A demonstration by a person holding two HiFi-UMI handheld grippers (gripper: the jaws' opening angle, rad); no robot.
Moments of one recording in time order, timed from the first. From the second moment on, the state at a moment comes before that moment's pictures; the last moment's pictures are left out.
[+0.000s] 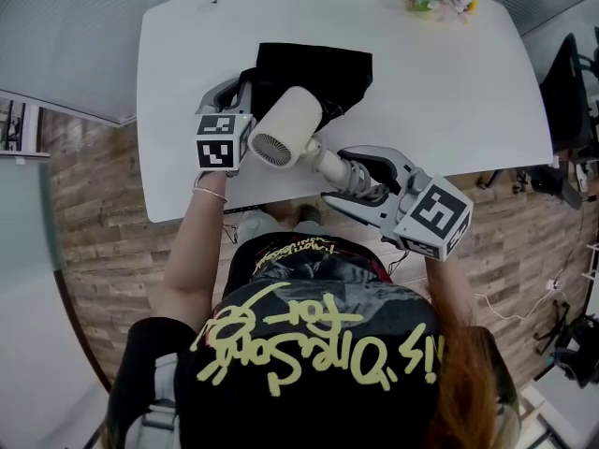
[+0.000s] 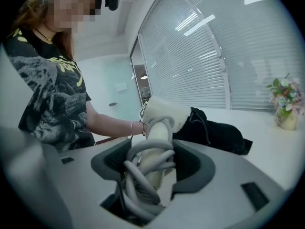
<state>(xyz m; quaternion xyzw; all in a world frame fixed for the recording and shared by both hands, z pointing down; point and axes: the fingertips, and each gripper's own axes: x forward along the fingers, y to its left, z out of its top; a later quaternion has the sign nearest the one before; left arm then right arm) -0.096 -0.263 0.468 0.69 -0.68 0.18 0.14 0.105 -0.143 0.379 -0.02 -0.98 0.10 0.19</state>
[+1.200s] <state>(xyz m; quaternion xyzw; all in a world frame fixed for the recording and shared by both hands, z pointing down) -0.093 -0.232 0.468 0.71 -0.67 0.20 0.11 0.089 -0.192 0.355 0.06 -0.98 0.12 0.16</state>
